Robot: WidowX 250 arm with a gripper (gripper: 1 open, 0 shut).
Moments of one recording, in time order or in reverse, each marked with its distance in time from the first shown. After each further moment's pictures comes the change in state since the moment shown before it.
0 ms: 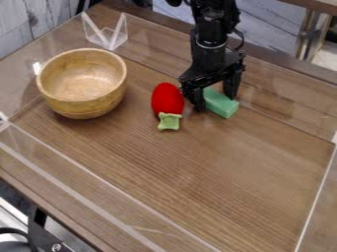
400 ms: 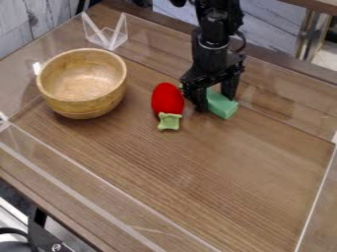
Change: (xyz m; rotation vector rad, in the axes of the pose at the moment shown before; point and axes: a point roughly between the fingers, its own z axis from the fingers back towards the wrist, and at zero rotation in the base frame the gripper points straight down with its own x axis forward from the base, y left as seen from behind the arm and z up) arm 0.001 -0.003 -0.002 0.002 -0.035 0.006
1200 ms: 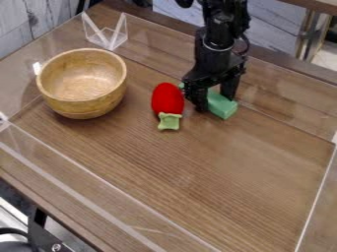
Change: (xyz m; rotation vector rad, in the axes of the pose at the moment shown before) arm 0.000 -0.002 -0.001 0.020 -0.049 0.003
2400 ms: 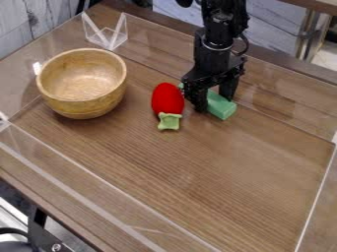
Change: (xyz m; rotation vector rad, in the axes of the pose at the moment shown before) arm -0.002 0.008 0.004 0.053 0.055 -0.001
